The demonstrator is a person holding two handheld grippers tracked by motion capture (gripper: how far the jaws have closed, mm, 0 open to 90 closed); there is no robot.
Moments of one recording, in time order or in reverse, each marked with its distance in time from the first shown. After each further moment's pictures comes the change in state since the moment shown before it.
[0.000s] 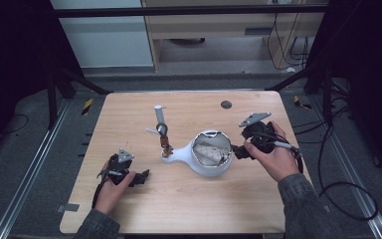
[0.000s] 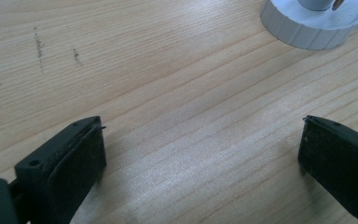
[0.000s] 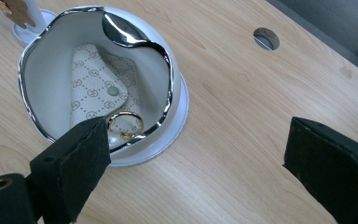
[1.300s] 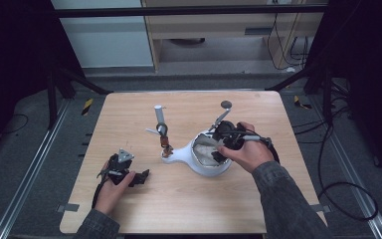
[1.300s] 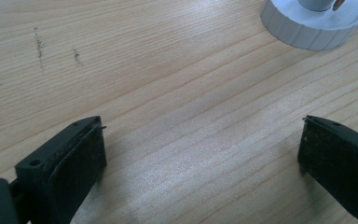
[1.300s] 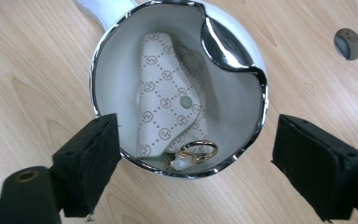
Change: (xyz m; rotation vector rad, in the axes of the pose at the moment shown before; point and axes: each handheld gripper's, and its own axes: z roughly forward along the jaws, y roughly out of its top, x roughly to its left) left arm 0.000 0.000 0.000 -0.003 0.002 -0.003; right arm 0.046 0.047 0.029 0.213 0.123 -0.190
